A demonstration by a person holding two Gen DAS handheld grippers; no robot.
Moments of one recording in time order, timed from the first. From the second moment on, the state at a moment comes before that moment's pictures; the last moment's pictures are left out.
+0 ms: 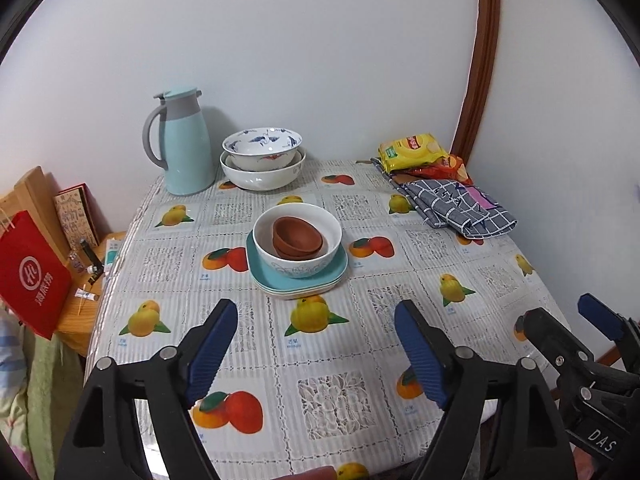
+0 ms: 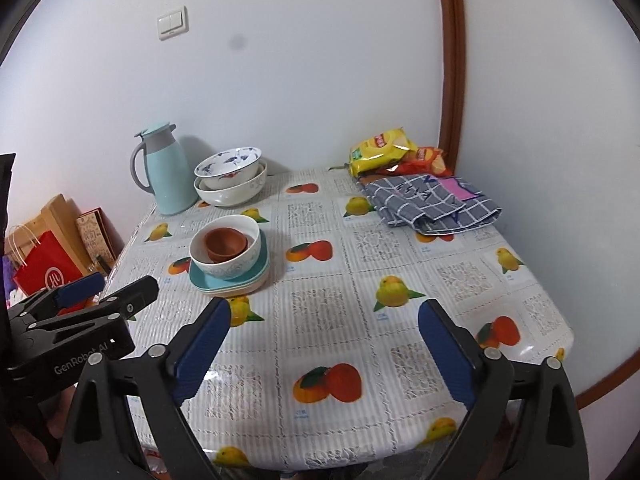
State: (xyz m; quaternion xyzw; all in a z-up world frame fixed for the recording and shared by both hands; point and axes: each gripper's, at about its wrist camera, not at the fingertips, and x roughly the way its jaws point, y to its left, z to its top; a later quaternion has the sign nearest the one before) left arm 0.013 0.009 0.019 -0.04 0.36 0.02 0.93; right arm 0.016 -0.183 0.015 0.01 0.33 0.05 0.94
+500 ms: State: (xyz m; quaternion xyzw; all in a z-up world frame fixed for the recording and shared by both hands) left arm -0.013 -0.013 0.030 -0.03 0.35 0.01 0.94; right arm -0.018 -0.201 0.024 0.01 0.34 0.02 0.94
